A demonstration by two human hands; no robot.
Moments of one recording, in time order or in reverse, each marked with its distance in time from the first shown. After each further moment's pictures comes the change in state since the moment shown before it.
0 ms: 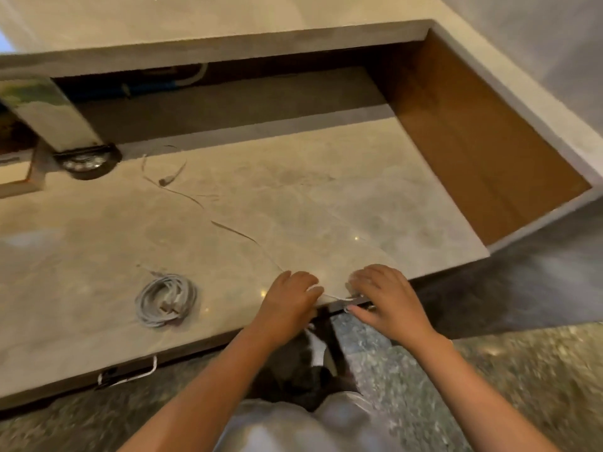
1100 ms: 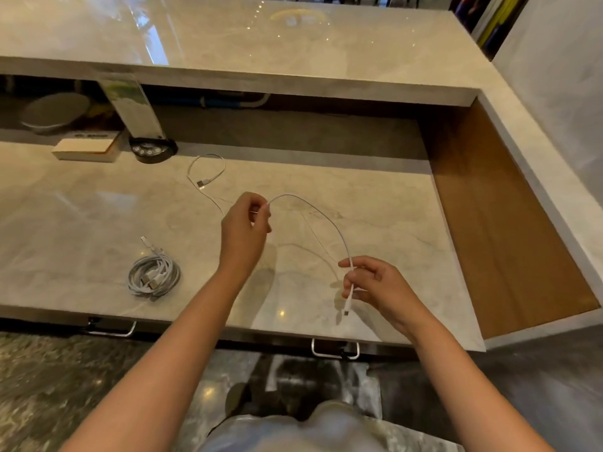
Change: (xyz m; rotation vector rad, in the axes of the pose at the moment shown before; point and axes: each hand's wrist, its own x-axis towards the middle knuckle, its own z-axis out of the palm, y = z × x) left_hand 0.091 0.012 -0.110 -0.532 0.872 -0.865; right_hand 0.084 0.063 -0.078 1.447 -0.376 0.360
